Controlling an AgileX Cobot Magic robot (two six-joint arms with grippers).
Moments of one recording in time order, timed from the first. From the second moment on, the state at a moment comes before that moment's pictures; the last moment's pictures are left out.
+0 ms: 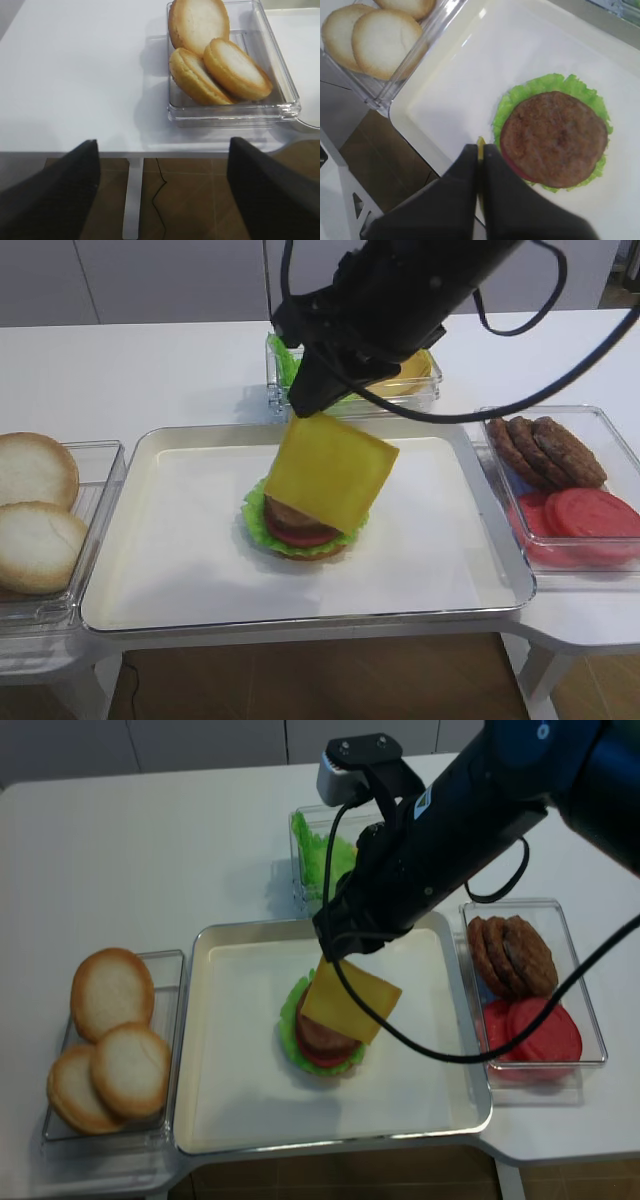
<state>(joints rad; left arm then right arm) 0.02 -0.02 -0.49 0.13 1.18 -0.09 0.56 1.61 -1.42 0.57 1.02 -0.34</state>
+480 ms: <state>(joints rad) 0.02 -0.02 -0.49 0.13 1.18 -0.09 0.56 1.69 -1.42 0.68 1.00 -0.41</state>
